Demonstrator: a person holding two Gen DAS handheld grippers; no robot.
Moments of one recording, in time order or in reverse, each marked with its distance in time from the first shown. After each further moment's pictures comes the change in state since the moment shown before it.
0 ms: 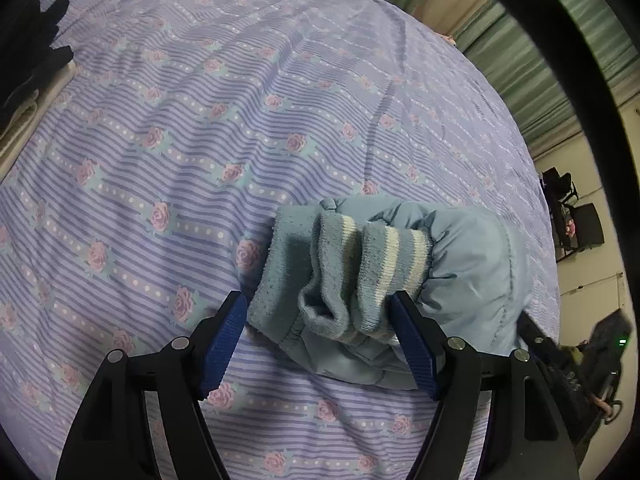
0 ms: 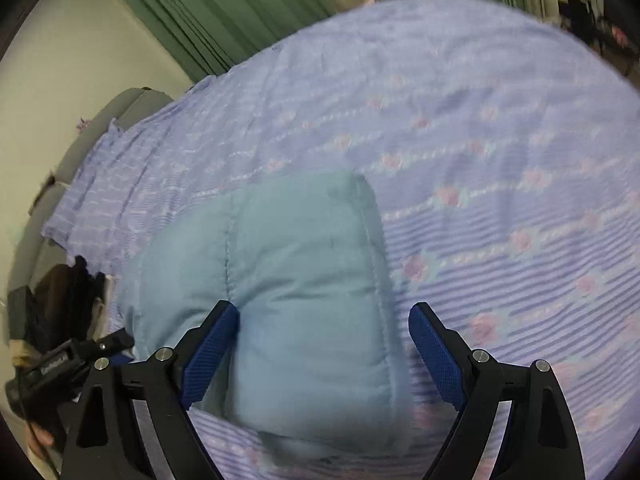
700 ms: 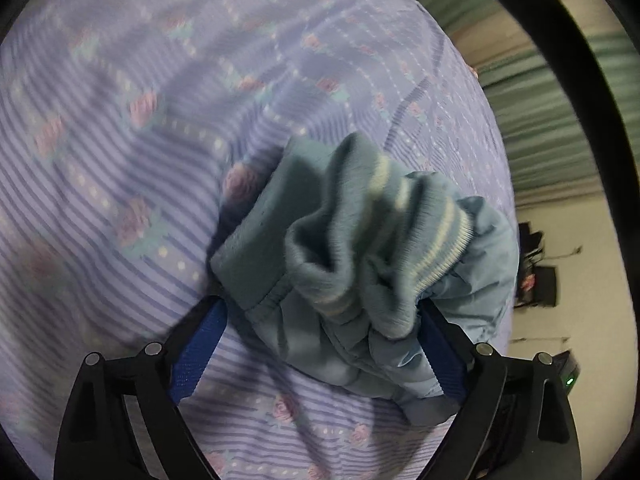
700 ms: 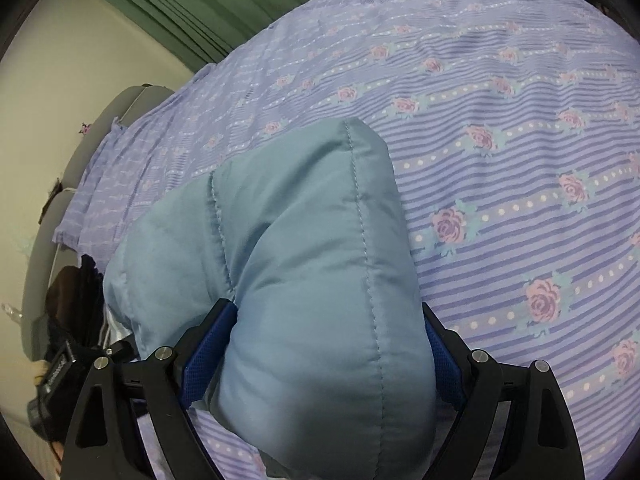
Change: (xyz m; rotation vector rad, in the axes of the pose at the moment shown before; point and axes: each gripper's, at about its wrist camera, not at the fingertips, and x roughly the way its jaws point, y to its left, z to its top) left arm 0.047 0.029 -0.027 -0.297 0.054 -0.199; right arm 0.038 -0.005 -0.019 0.056 0.063 0.060
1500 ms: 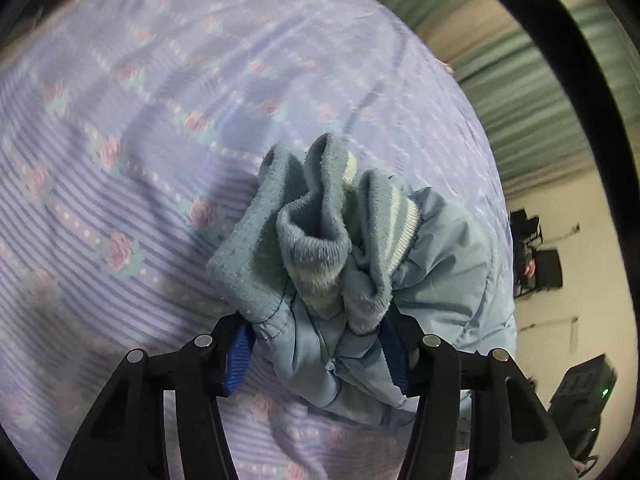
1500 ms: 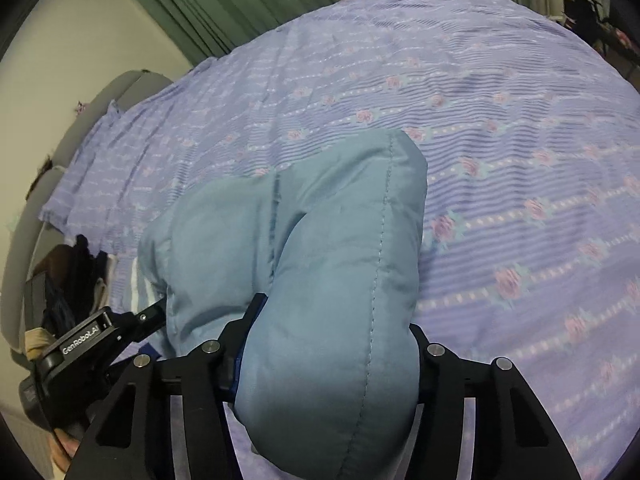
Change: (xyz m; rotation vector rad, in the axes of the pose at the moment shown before) left arm -0.017 -0.055 -0.007 0.172 -0.074 0.030; right arm -0.047 0.044 -0.009 -0.074 -0.025 -0.104
